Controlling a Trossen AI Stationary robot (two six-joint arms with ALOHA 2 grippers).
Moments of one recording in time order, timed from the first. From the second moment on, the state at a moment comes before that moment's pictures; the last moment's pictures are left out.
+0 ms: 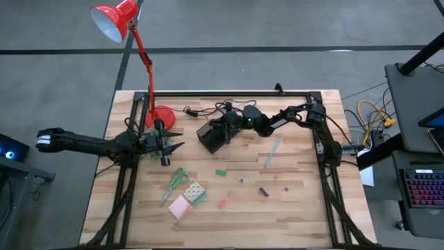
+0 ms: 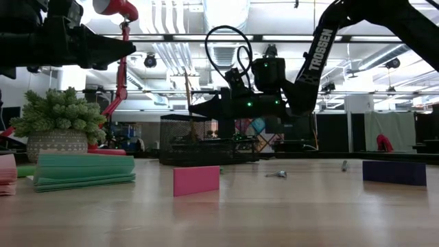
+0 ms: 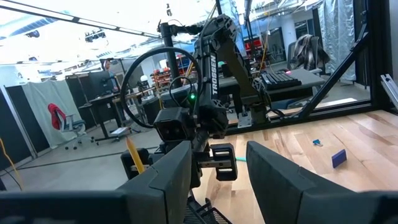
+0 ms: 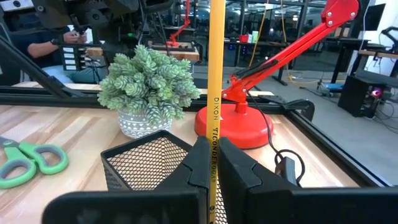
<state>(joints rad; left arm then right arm) -0.01 0.57 0.04 0.70 -0.19 0.27 -0.36 2.16 1.00 1.16 -0.35 -0.08</state>
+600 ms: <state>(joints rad) -0.01 0.57 0.04 0.70 -0.19 0.27 -0.36 2.16 0.99 1.16 -0.34 -0.06</state>
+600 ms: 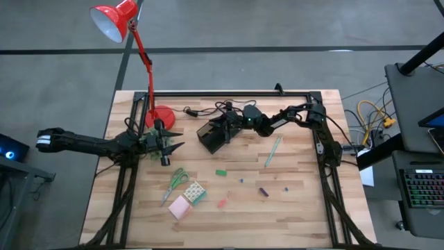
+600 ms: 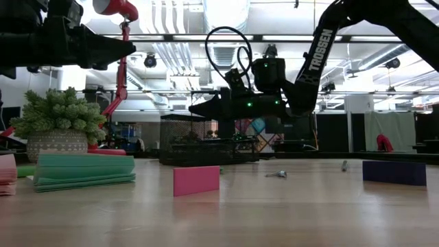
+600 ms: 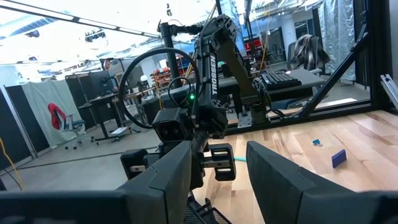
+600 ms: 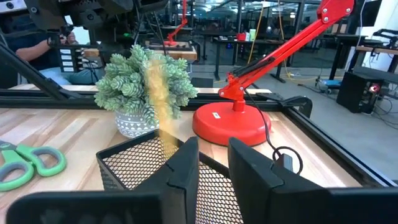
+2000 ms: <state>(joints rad) -0.01 0.57 0.04 0.70 -0.19 0.27 -0.33 1.75 0.99 0.45 -0.43 -0.37</state>
